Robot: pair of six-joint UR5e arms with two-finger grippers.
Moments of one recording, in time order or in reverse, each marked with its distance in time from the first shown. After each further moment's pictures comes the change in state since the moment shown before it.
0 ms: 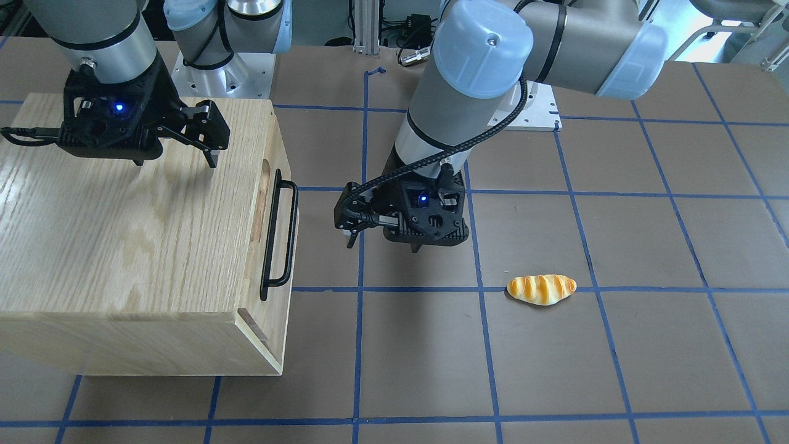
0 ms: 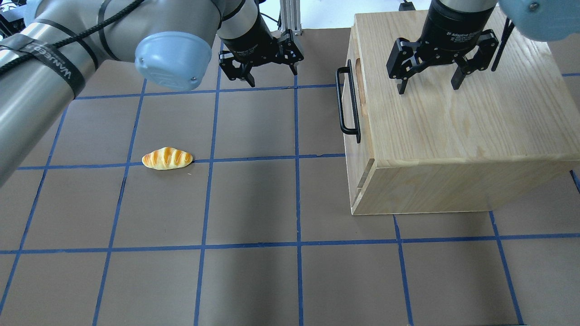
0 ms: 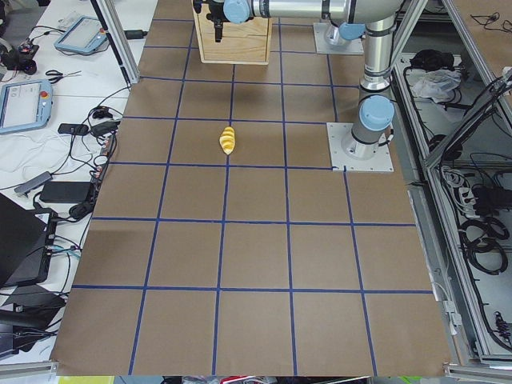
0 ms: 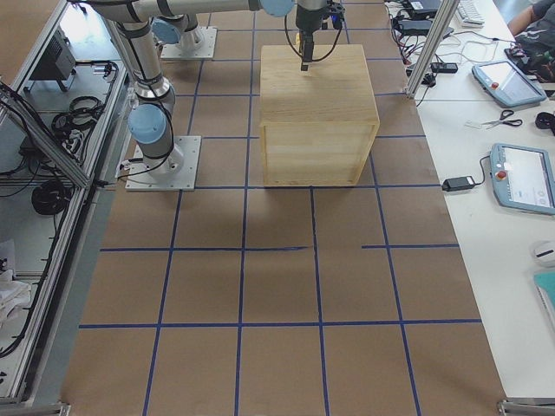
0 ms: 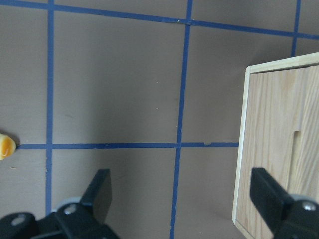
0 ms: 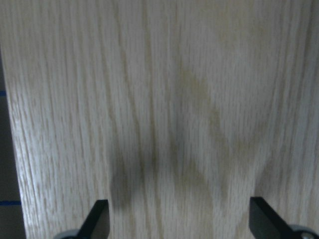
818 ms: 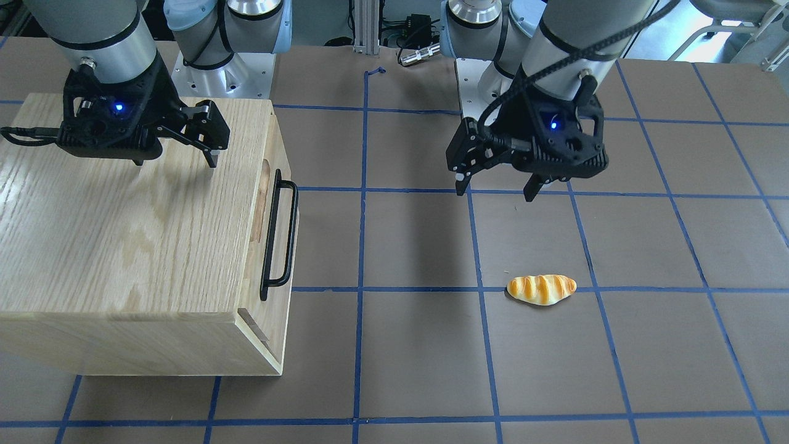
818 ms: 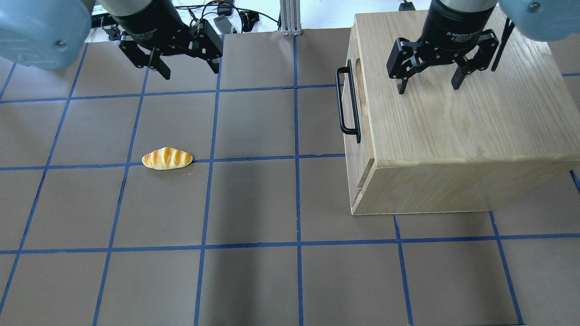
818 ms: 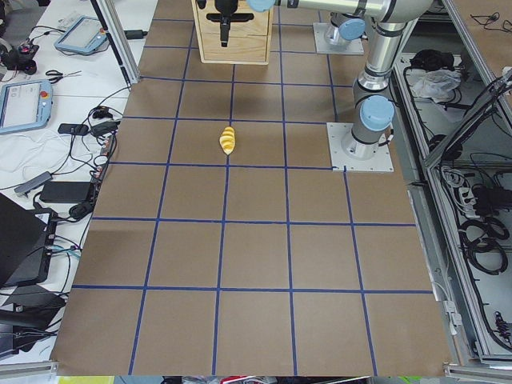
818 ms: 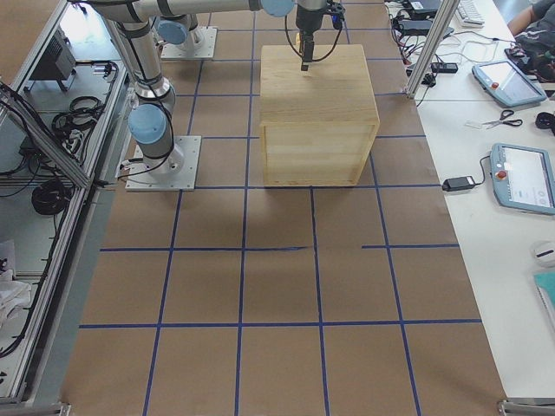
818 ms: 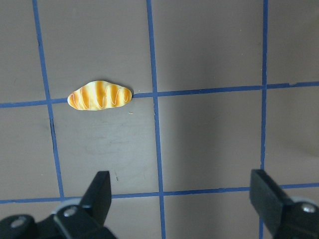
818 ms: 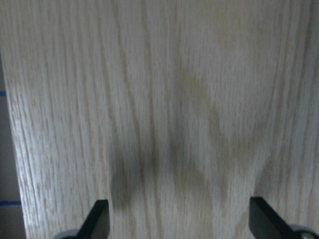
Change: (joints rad) left arm 0.176 0.168 -0.003 -0.232 0.088 0.243; right arm 0.000 0.000 0.000 0.000 0.000 0.001
